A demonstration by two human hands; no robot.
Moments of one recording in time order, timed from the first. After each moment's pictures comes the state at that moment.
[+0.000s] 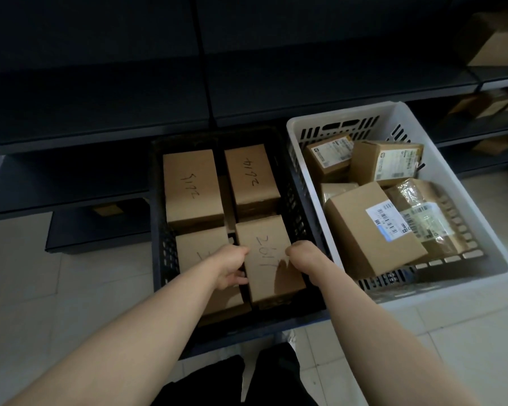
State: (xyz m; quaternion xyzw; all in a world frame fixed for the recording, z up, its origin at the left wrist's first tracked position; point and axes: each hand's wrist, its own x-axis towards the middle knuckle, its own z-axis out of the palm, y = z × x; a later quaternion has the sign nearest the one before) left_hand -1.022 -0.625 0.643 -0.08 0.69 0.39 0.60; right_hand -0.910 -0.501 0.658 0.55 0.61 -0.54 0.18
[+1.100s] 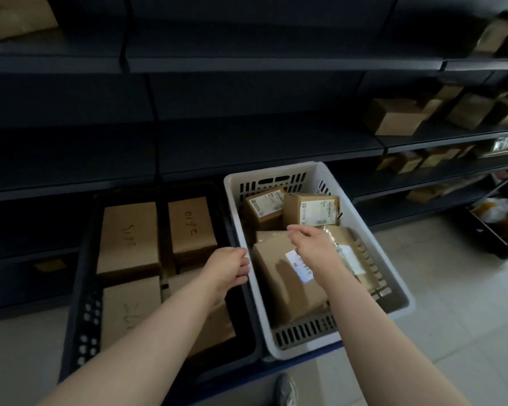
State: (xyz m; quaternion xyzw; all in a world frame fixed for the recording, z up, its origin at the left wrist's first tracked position) left_hand -0.946 -0.512 0.733 0.02 0.67 0.52 0.52; right_hand -0.829 -0.382 0.750 0.52 0.65 -0.54 -0.14
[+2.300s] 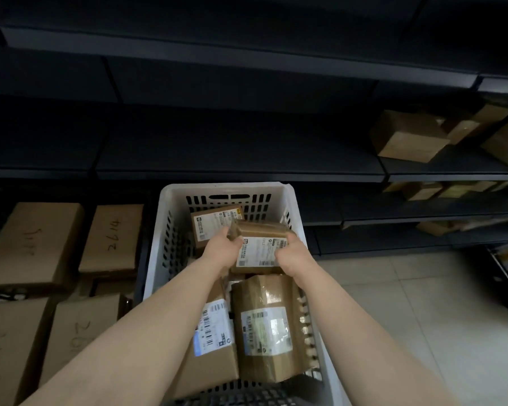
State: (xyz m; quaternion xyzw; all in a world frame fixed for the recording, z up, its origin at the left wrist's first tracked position) left_hand -0.929 -0.266 0.693 0.07 0.80 0.45 0.39; right_hand -0.828 -0.148 0.706 0.47 0.72 -0.51 0.07
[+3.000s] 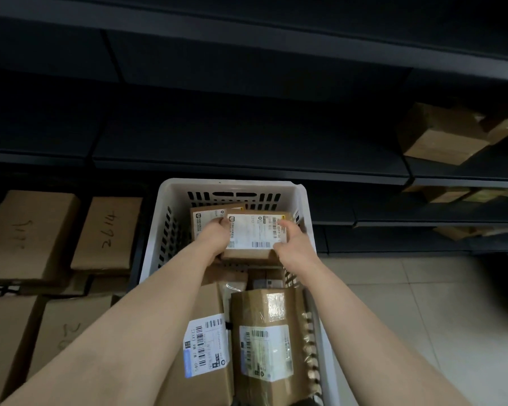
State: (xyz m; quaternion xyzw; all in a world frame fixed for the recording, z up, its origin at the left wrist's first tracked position) left_hand -0.983 -0.243 0.658 -0.02 0.80 0.44 0.41; right_hand -0.862 -0.116 0.672 0.42 0.75 -0.50 0.08
